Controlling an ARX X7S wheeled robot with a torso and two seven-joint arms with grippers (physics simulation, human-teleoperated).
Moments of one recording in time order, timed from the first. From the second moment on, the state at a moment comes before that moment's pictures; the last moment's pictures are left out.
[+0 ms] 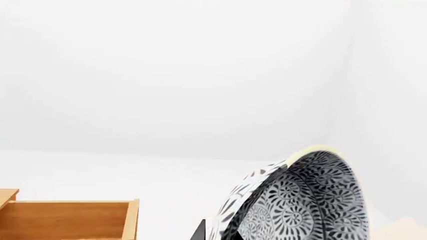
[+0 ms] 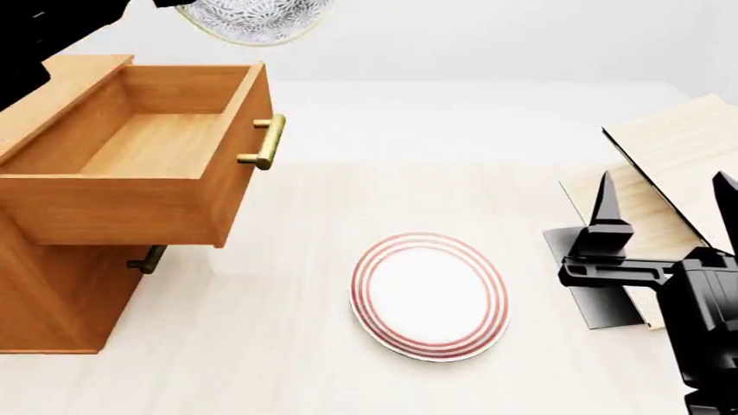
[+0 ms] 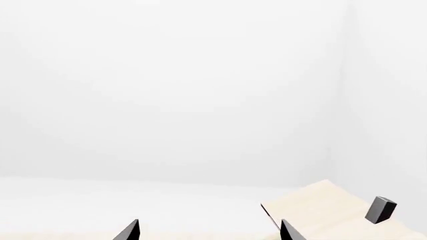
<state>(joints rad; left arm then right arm) -1.57 -0.56 0.33 0.15 -1.90 -1.03 -1.15 0.26 0.87 0.06 -0.92 1.04 0.68 0.83</state>
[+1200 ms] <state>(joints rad) -1.46 -0.55 0.42 -0.44 -1.45 -0.80 -0.85 0.31 0.87 0.01 -0.89 1.04 0.70 0.84</state>
